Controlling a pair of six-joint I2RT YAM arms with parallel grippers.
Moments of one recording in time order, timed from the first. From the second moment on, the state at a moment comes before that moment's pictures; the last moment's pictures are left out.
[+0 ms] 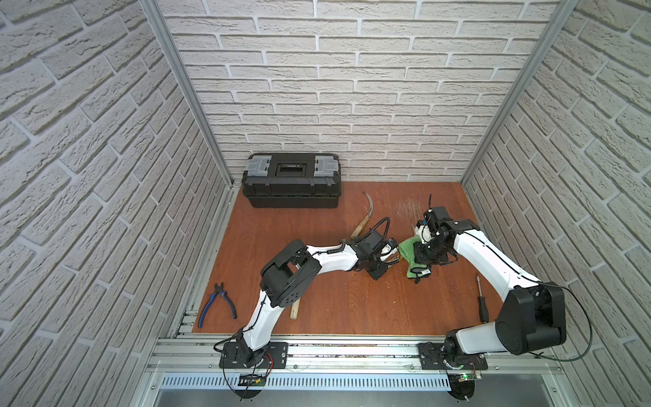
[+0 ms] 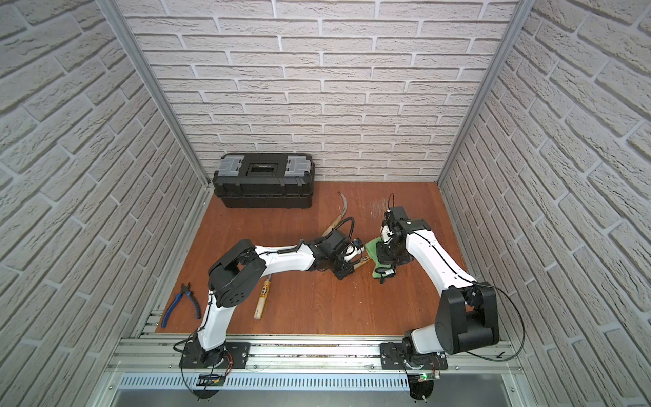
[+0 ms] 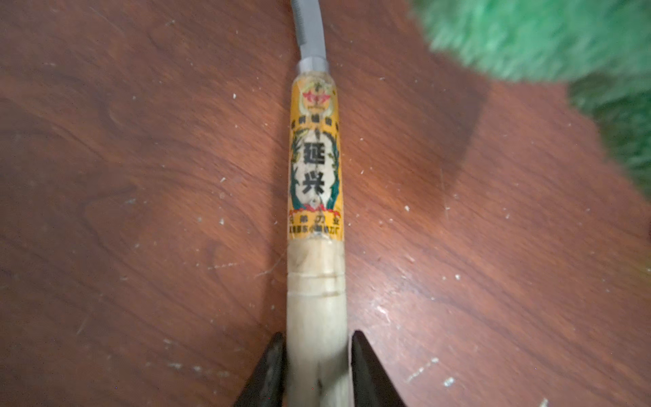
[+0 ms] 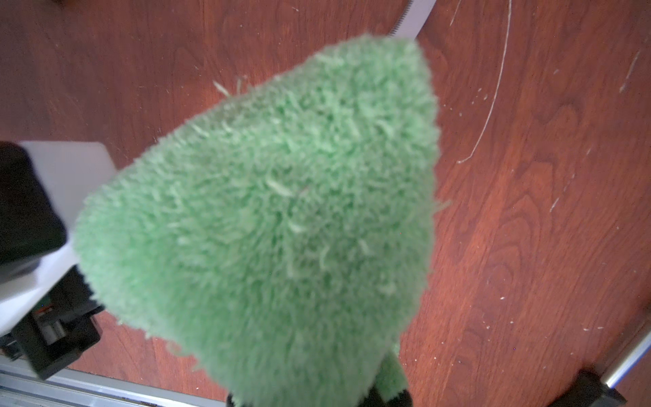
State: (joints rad) left arm -0.95 2.09 1.38 -0.26 0.18 -0.02; right arm 0.11 1.43 1.10 -1.06 -0.09 0.13
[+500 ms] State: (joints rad) left arm -0.96 2.04 1.25 -0.11 0.17 -0.08; right arm 0.11 1.59 1.24 -1.08 -0.06 0.08
